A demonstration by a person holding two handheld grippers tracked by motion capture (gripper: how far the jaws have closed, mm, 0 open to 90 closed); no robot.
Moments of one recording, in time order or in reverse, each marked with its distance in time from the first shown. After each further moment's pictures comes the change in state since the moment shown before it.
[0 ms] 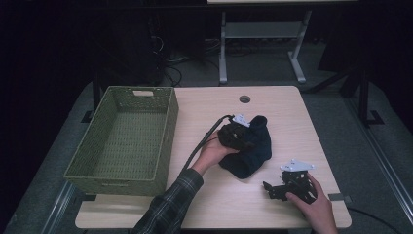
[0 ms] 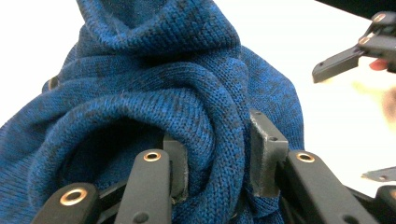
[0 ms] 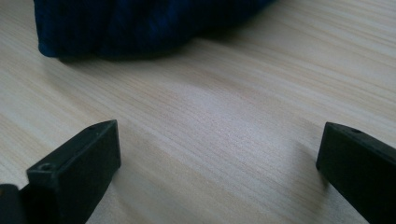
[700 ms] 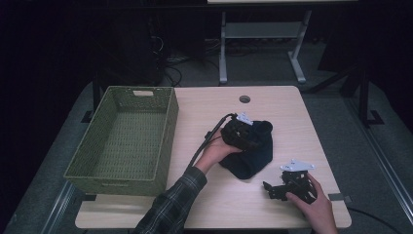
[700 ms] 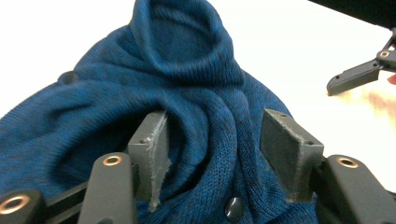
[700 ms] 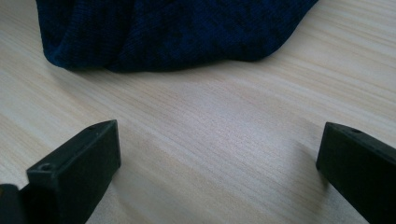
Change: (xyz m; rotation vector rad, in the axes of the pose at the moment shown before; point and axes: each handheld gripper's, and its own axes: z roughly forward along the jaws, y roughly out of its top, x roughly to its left) left arm 0.001 0.011 -0.005 -0.026 0.050 -0.004; right arm 0.000 0.000 0.000 0.002 -0.001 -0.004
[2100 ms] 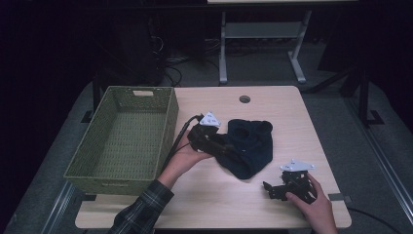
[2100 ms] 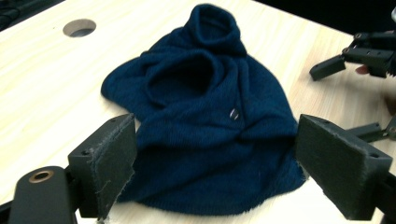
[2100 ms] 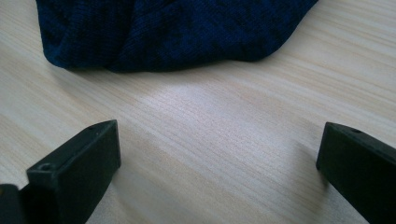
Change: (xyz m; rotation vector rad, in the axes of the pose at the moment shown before) left arm -0.017 -0.045 -0.104 -0.089 0.150 -0.045; right arm 0.000 0.000 0.000 0.001 0.001 0.001
